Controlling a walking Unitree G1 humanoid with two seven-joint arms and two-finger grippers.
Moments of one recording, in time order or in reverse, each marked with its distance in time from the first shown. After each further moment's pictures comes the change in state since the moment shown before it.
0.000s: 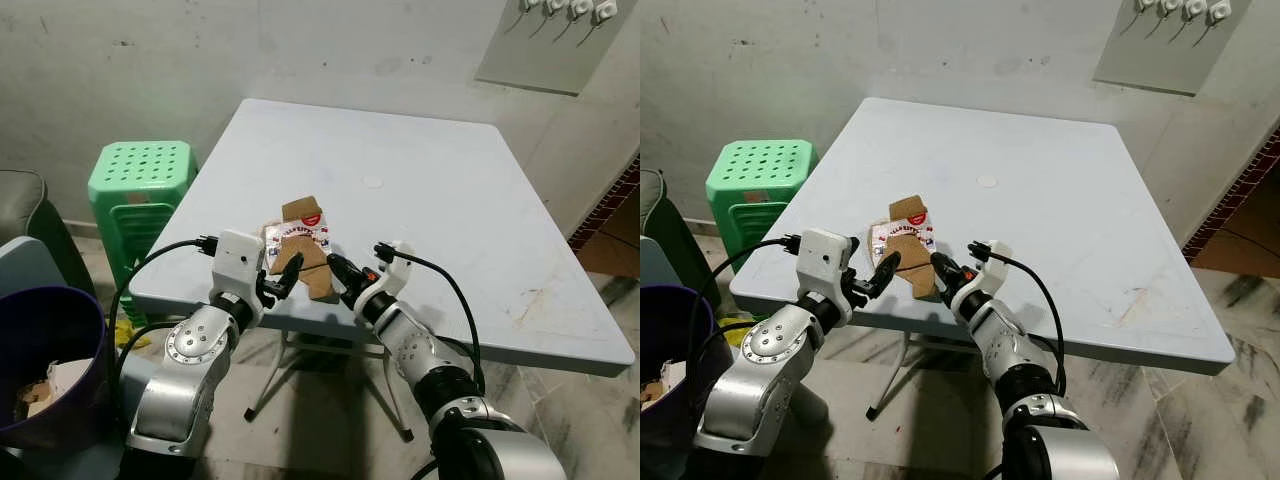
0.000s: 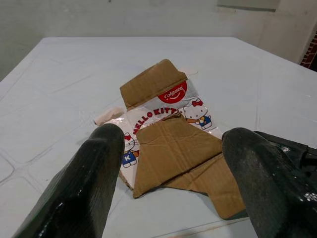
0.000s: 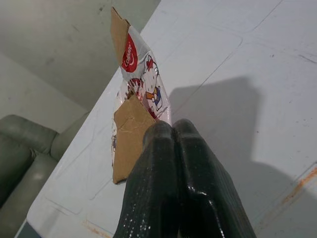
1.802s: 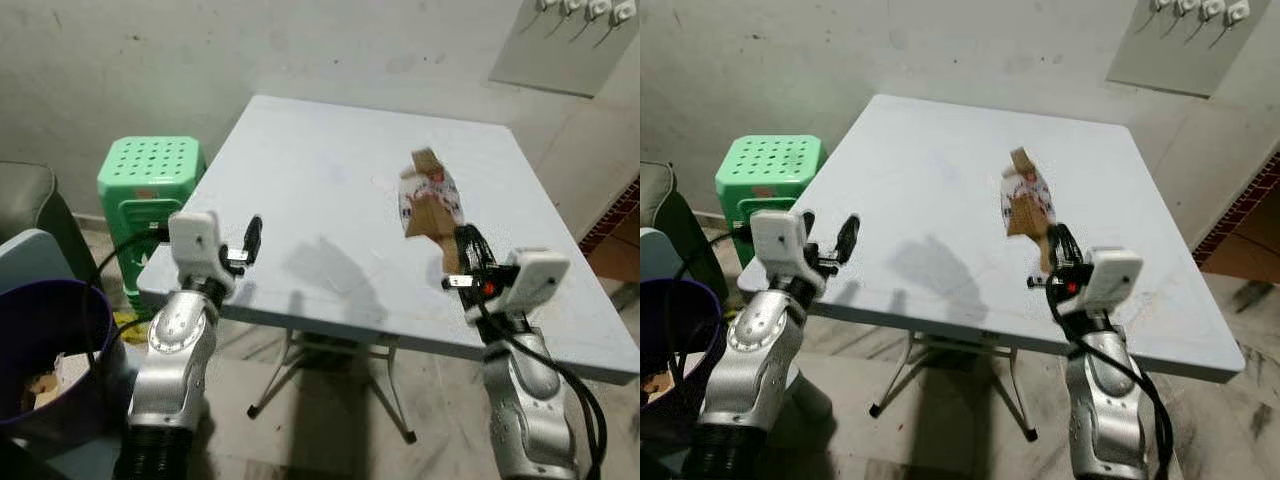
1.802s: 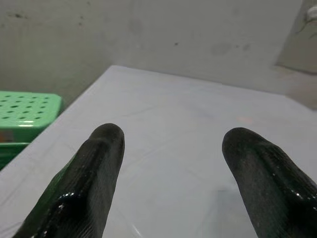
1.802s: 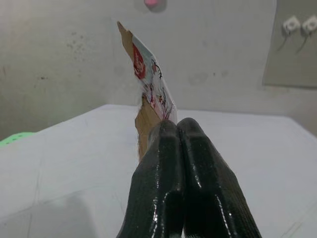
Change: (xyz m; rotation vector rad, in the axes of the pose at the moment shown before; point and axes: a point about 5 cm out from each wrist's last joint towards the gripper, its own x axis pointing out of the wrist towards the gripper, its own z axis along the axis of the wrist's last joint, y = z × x) left arm 0.006 0.034 0.002 -0.126 -0.189 0.187; right arm -0.119 0.002 0.078 -0.752 -0.524 -0.194
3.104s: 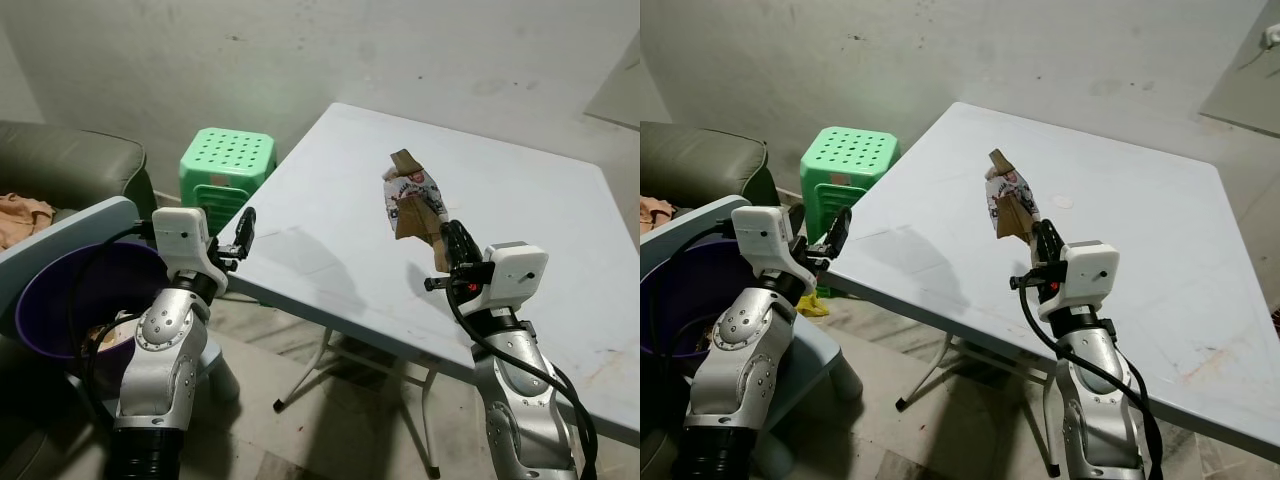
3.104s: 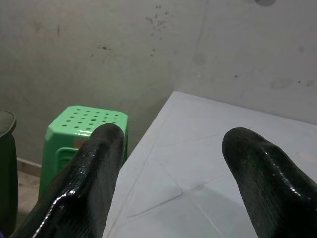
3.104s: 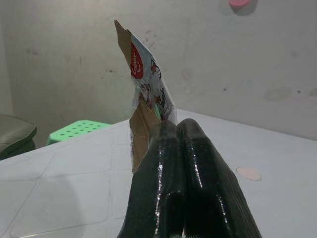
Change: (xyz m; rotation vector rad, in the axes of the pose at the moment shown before) left arm 0.002 0.007 0.017 0.015 -0.054 0.005; right arm 0.006 0.015 0.004 -0.070 0.020 0.030
